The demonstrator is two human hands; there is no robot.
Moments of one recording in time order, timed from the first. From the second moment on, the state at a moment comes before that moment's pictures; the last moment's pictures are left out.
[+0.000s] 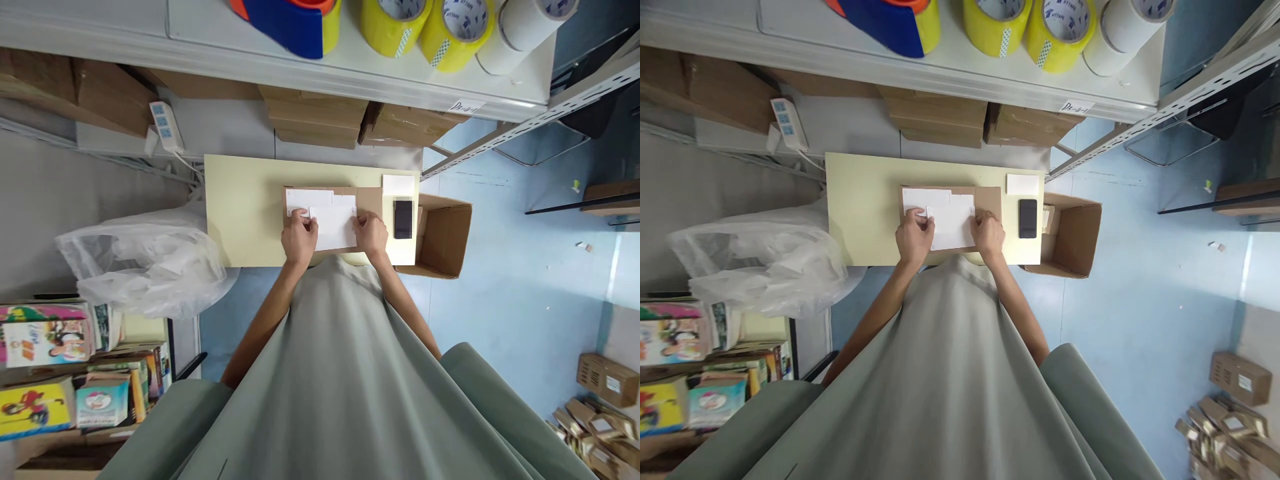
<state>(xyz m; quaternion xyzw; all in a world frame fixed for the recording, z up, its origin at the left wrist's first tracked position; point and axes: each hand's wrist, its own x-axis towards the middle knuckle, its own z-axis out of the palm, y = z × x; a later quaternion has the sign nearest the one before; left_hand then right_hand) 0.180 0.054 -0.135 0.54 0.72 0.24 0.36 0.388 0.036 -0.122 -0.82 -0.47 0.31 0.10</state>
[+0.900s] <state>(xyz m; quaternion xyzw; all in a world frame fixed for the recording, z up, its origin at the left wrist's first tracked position) 0.147 0.036 -0.145 0.80 0.50 0.12 0.32 0.392 0.001 -0.136 -0.64 -0.73 0.24 0.08</state>
